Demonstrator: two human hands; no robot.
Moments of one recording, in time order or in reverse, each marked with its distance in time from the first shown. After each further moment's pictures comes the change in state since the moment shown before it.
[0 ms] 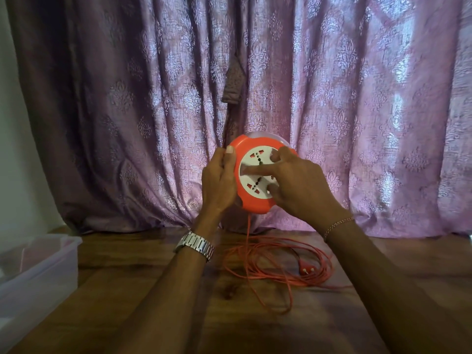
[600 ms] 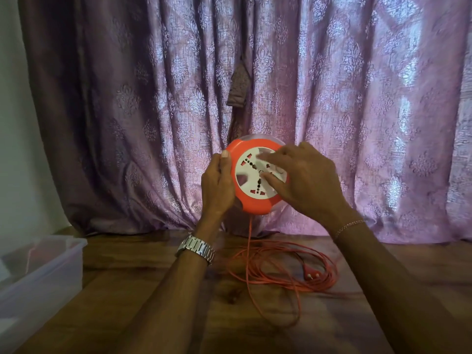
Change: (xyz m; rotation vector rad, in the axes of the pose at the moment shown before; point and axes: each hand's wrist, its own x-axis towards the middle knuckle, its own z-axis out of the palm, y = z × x) left_hand 0.002 -0.005 -0.006 -0.050 0.036 -0.096; right_hand 0.005 0.013 0.008 0.050 0.248 -0.012
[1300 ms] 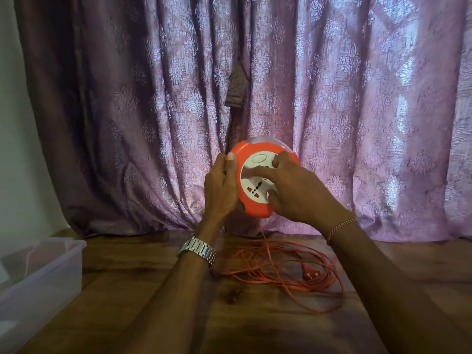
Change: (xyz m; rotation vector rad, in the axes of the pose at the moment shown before) left_hand -0.005 0.001 0.004 0.072 -0.054 0.080; right_hand 0.001 -0.014 -0.007 0.080 -0.419 0.061
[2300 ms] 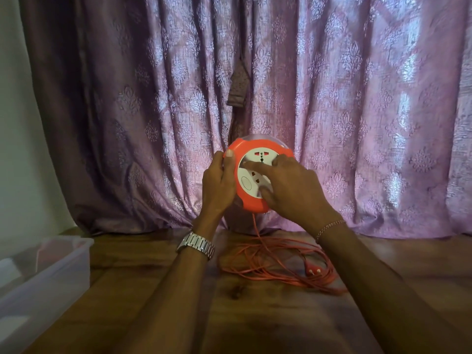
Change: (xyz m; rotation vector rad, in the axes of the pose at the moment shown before) left_hand 0.003 0.001 -0.012 0.066 -0.004 -0.009; right_hand 0.003 -0.009 0.014 -0.105 0.136 0.049
